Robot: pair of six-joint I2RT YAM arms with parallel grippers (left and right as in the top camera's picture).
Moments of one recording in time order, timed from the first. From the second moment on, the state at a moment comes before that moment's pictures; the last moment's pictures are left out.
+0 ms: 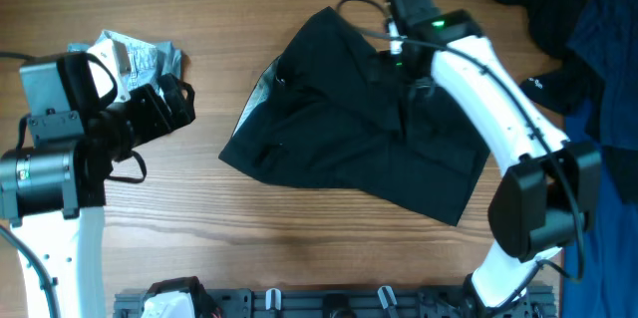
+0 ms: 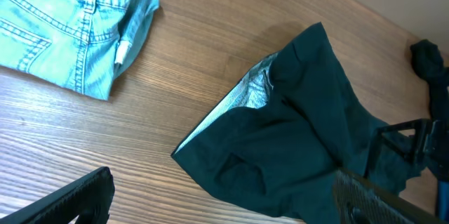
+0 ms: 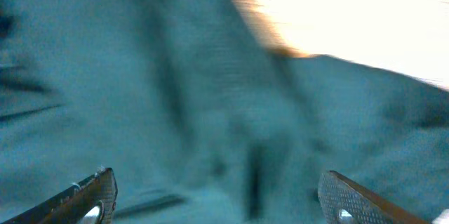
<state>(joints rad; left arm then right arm) 0.13 1.14 1.36 -1.12 0.24 -0.30 0.32 1.90 1.61 -1.03 0.03 0.19</state>
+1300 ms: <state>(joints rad) 0.13 1.22 1.36 -1.14 0.31 -0.30 0.17 1.85 1.40 -0.52 0.00 -0.07</state>
